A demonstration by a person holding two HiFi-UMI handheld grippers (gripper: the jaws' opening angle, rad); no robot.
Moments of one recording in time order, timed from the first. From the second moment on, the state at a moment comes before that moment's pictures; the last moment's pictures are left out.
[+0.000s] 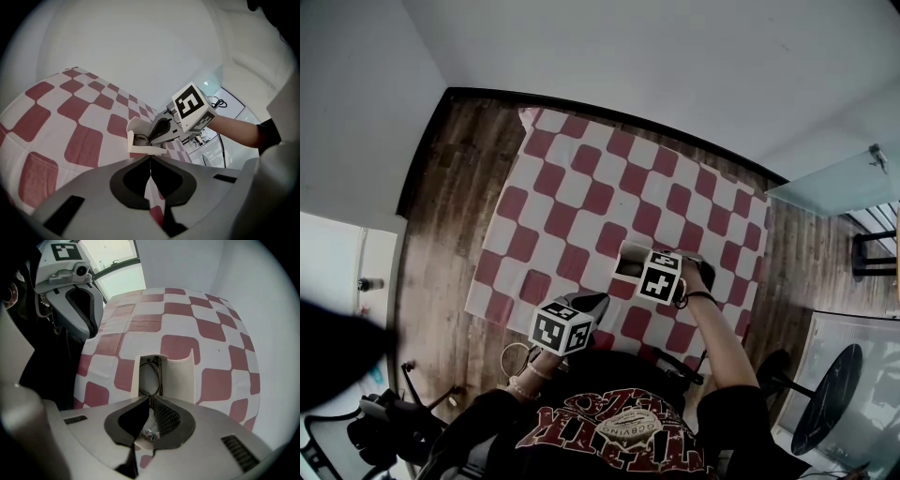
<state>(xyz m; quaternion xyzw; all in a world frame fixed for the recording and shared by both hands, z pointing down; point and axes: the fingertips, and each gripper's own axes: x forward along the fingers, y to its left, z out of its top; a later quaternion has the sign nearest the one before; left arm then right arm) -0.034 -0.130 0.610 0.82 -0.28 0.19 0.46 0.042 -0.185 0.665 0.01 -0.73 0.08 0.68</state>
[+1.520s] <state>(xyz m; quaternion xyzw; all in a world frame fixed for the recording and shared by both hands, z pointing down) -0.039 -0.113 0.598 0.83 -0.28 0.19 0.45 0.048 -0.186 0.658 0.09 -0.77 0.00 0.63</state>
